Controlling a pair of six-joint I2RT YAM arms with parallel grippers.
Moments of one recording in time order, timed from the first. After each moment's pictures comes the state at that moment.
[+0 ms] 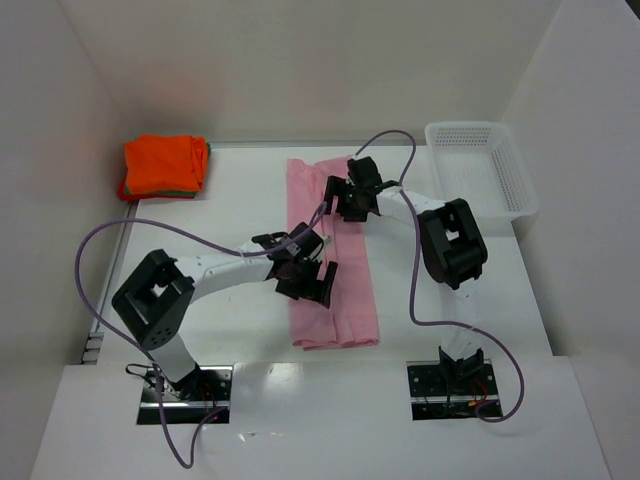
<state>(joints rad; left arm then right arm) -0.79 1.69 1.06 -0.53 0.20 -0.51 0.41 2.10 1.47 -0.20 -0.20 0.55</state>
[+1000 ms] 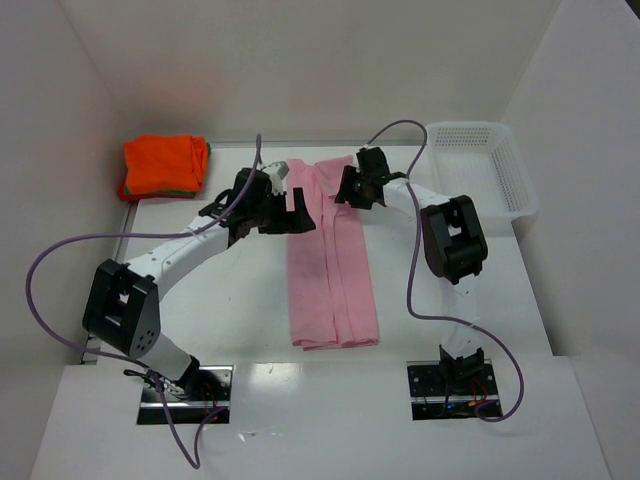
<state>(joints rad) -0.45 1.53 1.15 -0.28 0.23 -0.48 0.36 2.14 1.57 -0.23 -0.10 0.53</state>
